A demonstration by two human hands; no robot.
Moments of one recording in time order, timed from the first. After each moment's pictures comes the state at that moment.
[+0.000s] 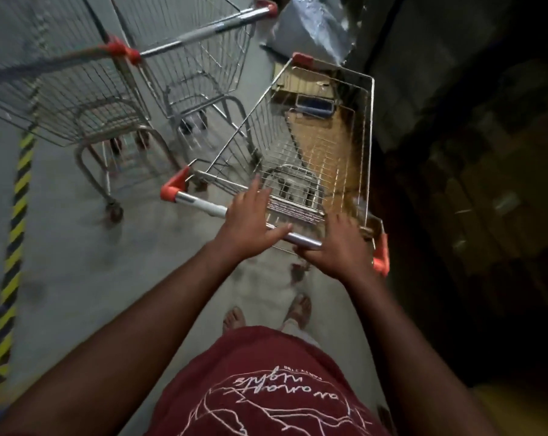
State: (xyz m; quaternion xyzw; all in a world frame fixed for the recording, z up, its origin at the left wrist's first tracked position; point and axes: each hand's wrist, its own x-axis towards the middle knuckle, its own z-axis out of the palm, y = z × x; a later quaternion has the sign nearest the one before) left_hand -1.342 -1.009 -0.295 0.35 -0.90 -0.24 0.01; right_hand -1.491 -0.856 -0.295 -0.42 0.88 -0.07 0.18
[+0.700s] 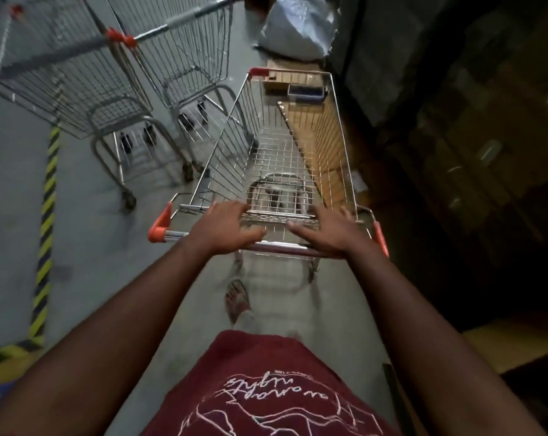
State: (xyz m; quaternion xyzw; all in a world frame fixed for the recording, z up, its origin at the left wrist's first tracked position) left_hand -1.254 -0.831 -0.275 0.35 -0.91 -0.21 -0.11; right_hand -1.454 -0.673 -0.297 -0.48 0.83 -0.08 0.28
